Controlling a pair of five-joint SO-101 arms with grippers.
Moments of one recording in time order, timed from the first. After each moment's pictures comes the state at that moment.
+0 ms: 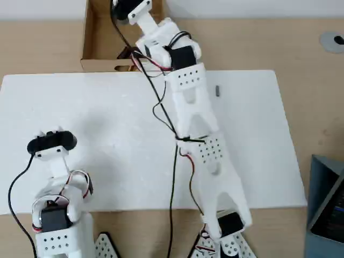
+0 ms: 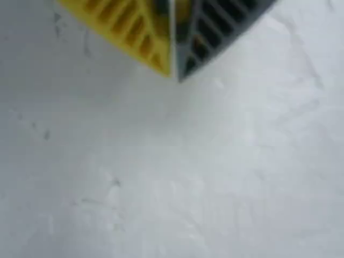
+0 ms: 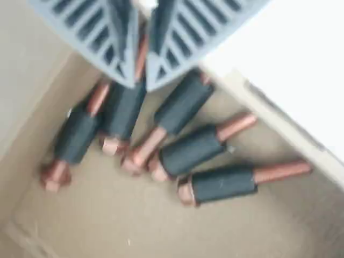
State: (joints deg) left arm -13.4 -104.2 90.8 75.4 -4.9; right arm -23.9 61.1 -92.9 75.6 12.2
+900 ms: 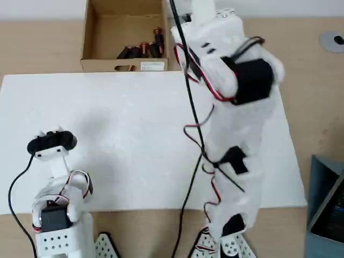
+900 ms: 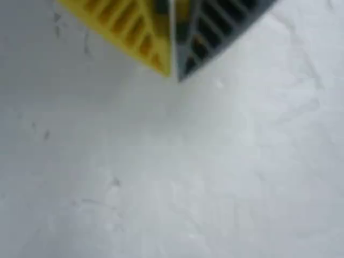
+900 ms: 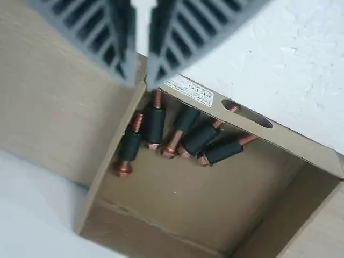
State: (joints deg) left arm -13.4 -104.2 90.8 75.4 -4.9; right arm -19.4 19.5 -86.5 101.2 0.2
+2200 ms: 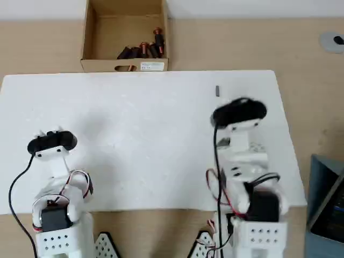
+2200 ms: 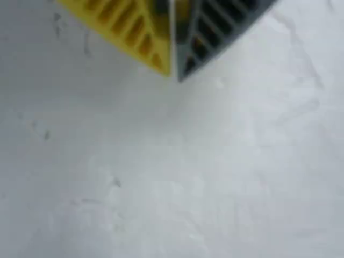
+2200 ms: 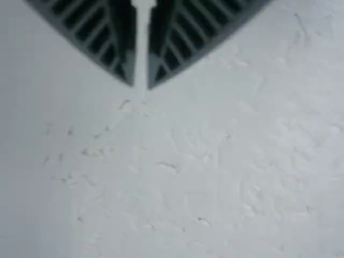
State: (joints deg) left arm -13.4 -104.2 90.8 75.4 -4.9; right arm -2.3 -85.1 68.3 68.9 0.2
